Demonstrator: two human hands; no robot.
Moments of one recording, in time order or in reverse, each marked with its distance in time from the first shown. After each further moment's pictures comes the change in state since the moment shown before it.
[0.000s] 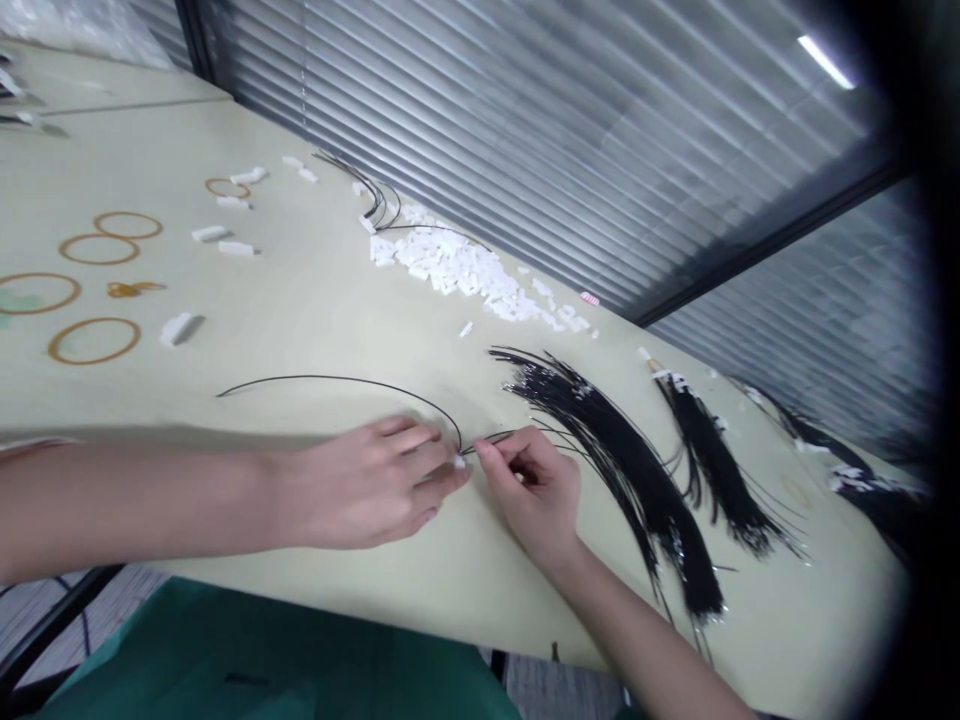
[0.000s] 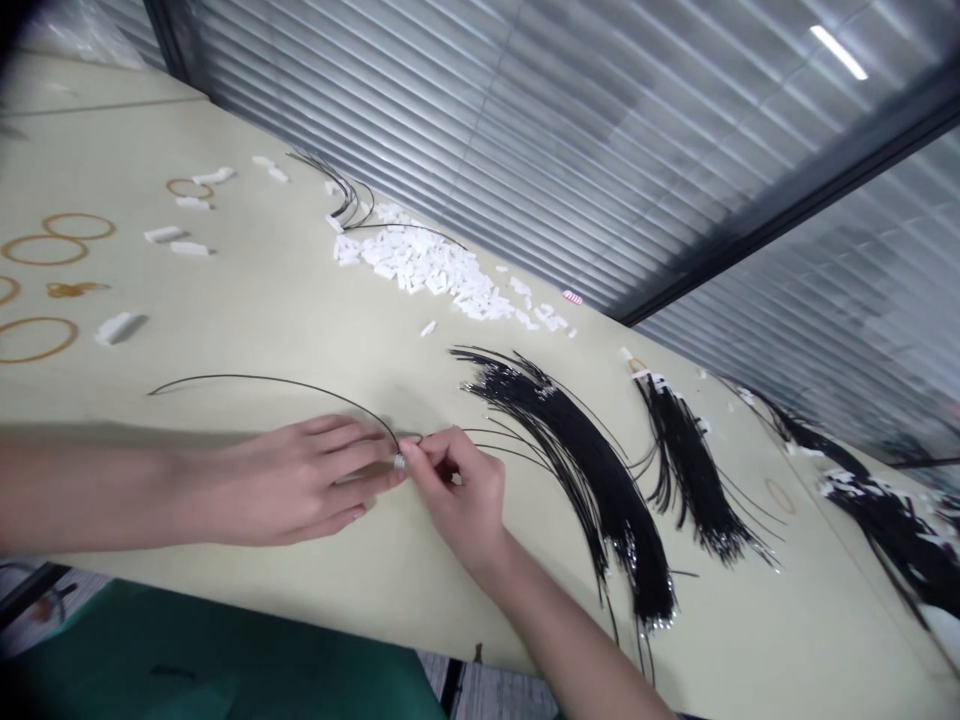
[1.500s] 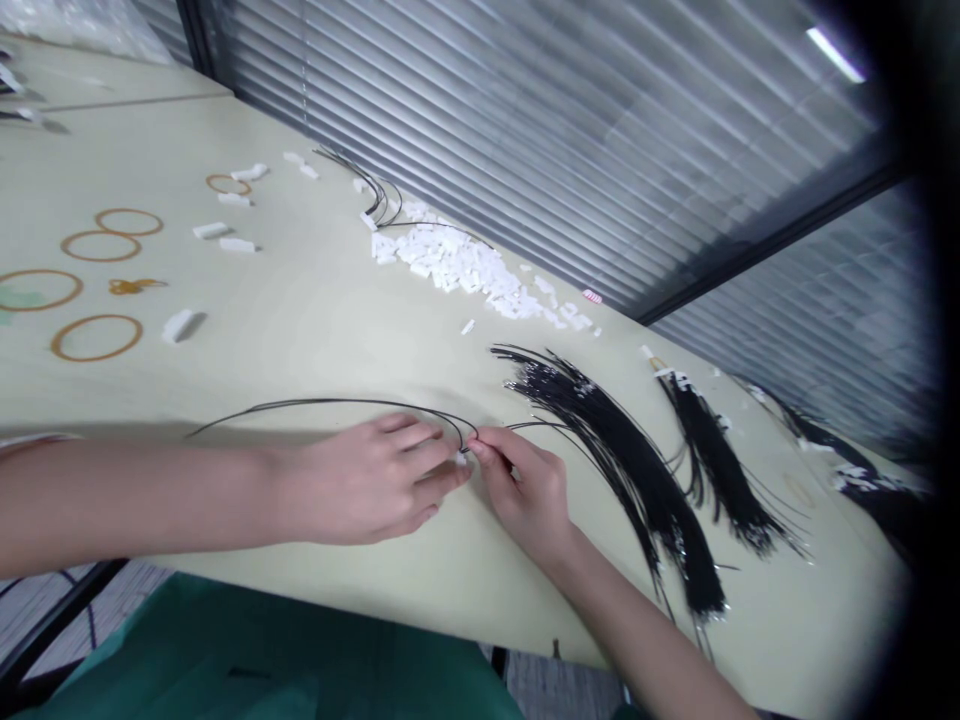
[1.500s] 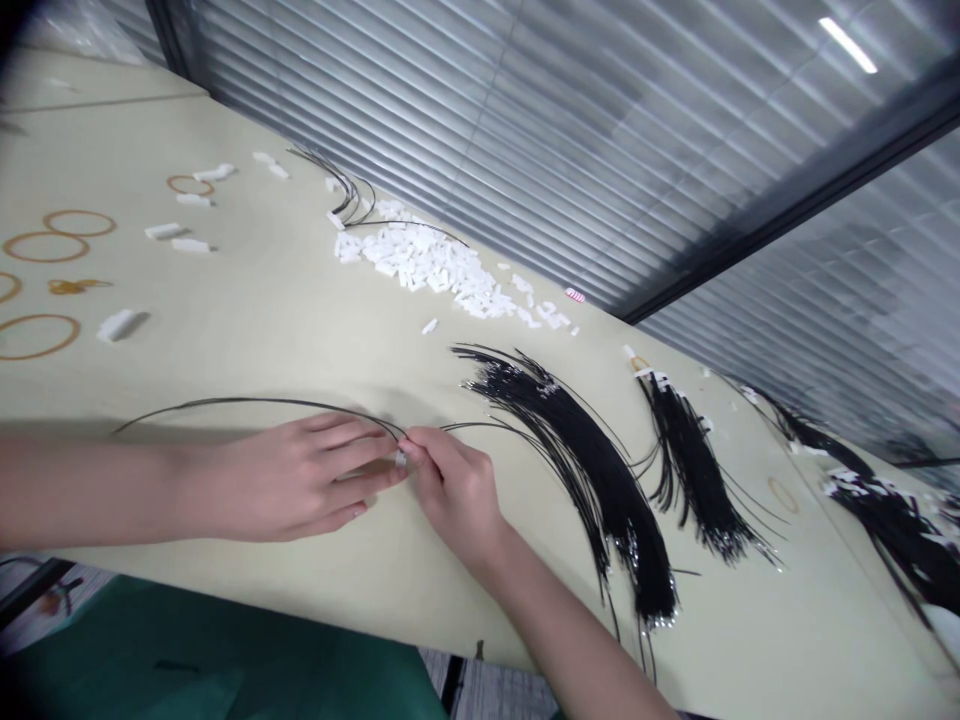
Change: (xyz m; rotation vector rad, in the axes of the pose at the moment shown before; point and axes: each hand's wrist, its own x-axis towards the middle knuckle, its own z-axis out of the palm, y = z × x) left_hand 0.001 0.000 -0.001 -0.003 -0.006 0.005; right_hand 0.000 0.009 -0.002 -0.143 -0.200 -0.174
